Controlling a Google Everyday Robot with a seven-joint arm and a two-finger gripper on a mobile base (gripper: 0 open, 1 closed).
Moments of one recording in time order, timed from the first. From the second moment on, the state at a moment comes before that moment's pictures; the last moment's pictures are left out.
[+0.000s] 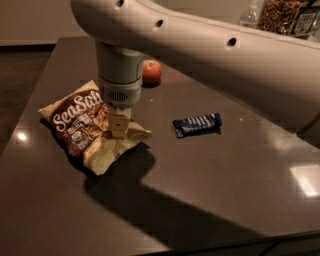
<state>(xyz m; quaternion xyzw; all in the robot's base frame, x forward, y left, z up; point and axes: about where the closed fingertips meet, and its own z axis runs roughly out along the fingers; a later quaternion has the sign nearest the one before) 0.502 0.087 0.869 -0.70 0.71 0.02 0.08</state>
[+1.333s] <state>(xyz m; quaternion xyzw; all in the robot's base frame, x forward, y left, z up) 0.526 0.007 0.909 -0.67 0.73 -0.03 0.08</state>
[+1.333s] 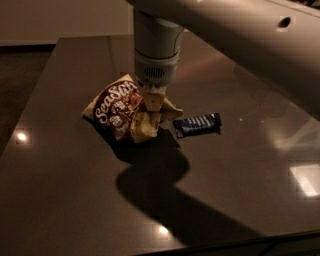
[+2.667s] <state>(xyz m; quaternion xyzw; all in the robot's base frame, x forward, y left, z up) 0.528 -0.043 0.896 -0.68 0.73 -0.02 0.06</state>
